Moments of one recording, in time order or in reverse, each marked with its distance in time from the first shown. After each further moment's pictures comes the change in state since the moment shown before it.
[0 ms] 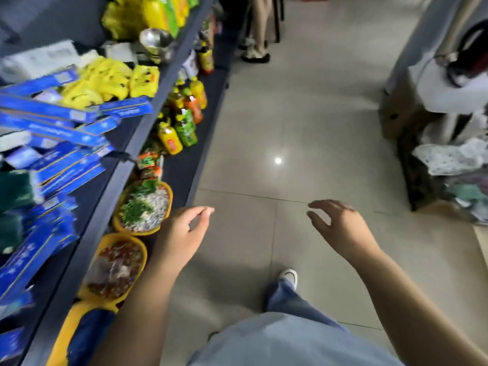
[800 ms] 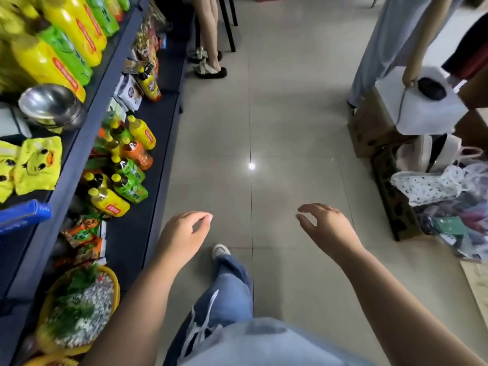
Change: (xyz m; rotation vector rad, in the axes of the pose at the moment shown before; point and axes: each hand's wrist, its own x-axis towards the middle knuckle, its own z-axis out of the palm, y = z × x) left_hand 0.352 0.040 0.126 0.090 -0.183 0.035; right_hand 0.321 0.089 -0.038 -0.052 -0.075 0.223
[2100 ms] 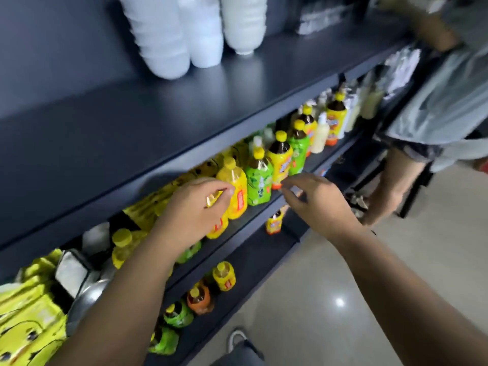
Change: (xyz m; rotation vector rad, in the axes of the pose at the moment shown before) left_hand 0.584 -0.021 -0.336 0.124 0.708 -0.180; right_hand 0.697 -0.490 -0.117 0.152 -0.043 -1.118
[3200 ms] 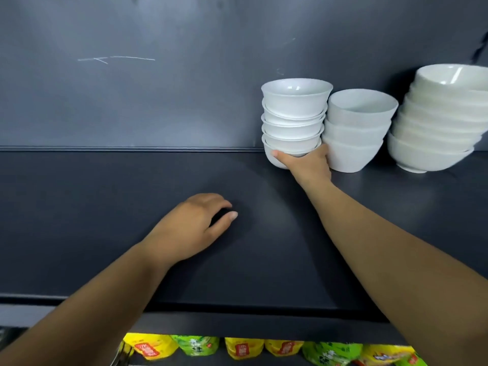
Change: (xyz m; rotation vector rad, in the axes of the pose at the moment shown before) left_hand 0.138 -0.090 -0.059 0.541 0.135 -0.487; right_hand 0.378 -0.091 0.112 0.547 -0.325 0.069
